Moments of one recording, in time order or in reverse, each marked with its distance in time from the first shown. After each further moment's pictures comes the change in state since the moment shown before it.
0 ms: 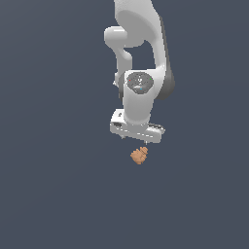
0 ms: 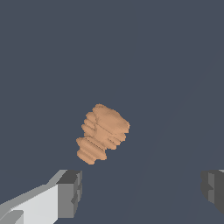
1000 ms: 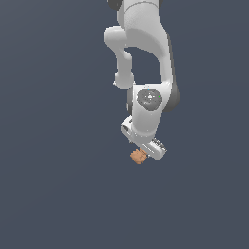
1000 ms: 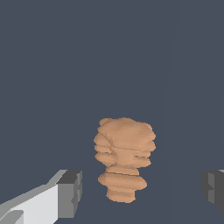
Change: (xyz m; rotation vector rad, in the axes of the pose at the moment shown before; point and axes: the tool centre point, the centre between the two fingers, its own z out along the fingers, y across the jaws) arm 0.010 -0.030 0.042 -0.003 0.017 0.474
